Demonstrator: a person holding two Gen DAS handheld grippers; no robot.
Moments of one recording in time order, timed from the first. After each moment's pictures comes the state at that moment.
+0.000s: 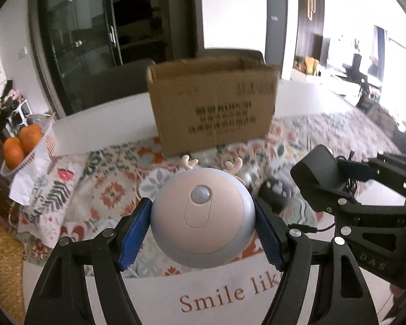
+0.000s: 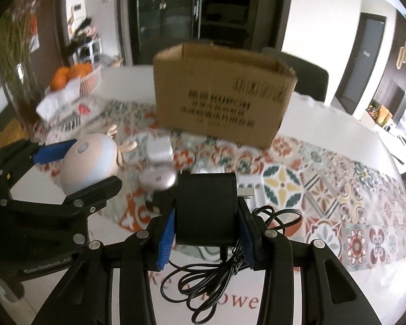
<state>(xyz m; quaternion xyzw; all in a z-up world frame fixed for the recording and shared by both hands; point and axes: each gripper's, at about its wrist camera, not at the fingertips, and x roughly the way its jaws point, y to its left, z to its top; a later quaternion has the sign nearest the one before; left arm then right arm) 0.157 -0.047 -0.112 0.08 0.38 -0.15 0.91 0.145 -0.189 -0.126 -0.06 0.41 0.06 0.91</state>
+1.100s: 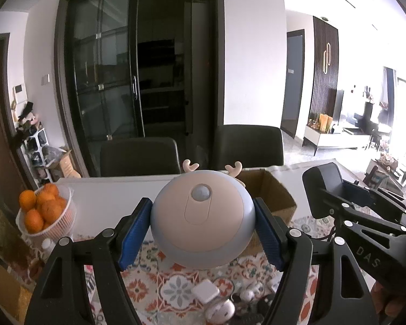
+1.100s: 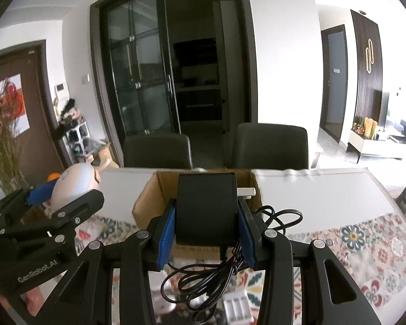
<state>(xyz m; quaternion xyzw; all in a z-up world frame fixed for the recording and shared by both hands) 0.243 -0.051 0.021 0.03 0.25 -0.12 0.96 0.232 -0.221 0.008 0.03 0.26 0.02 0.97</state>
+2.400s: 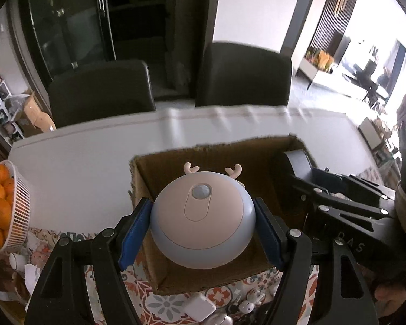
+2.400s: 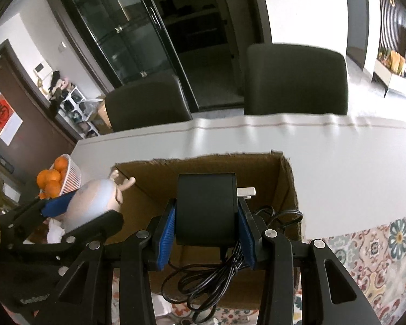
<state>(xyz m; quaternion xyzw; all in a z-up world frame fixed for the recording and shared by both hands) 0.439 -0.097 -0.050 0.04 0.50 -0.16 0.85 0.449 -0.259 -0.076 0.11 0.47 0.07 0.87</state>
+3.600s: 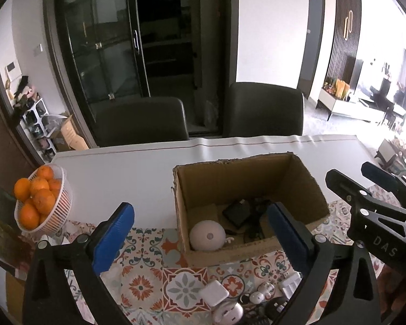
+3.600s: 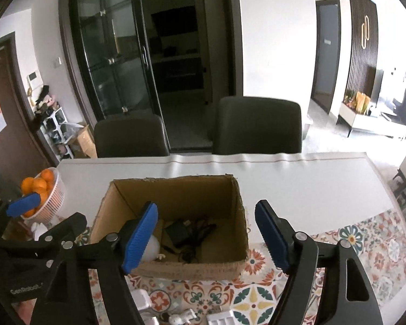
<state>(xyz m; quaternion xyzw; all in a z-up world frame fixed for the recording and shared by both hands) 0.340 -0.070 0.012 0.04 0.39 -0.09 0.92 0.346 -0.252 -0.005 0.04 0.35 -0.01 0.94</state>
